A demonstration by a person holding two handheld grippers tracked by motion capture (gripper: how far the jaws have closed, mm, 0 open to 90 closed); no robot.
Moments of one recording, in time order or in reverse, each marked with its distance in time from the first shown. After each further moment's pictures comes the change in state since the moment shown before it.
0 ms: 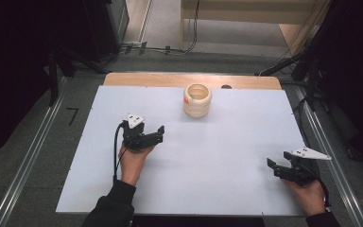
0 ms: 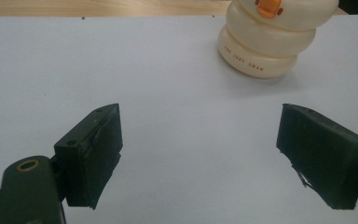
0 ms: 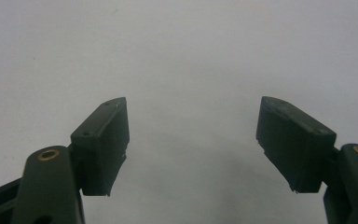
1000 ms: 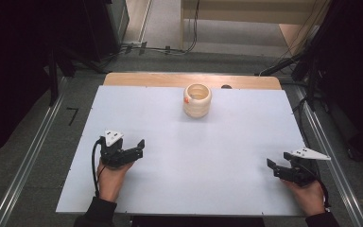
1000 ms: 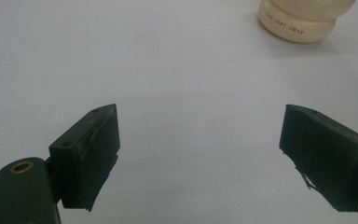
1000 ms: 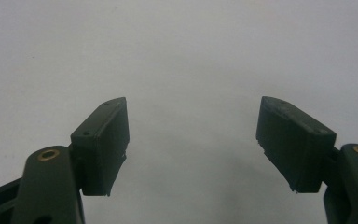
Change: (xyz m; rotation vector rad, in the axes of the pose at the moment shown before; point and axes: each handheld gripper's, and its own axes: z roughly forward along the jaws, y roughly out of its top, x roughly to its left) left arm 0.036 -0.037 -0.049 0.005 0.073 -0.003; right arm 0.001 -0.001 0.000 0.007 -0.003 0.005
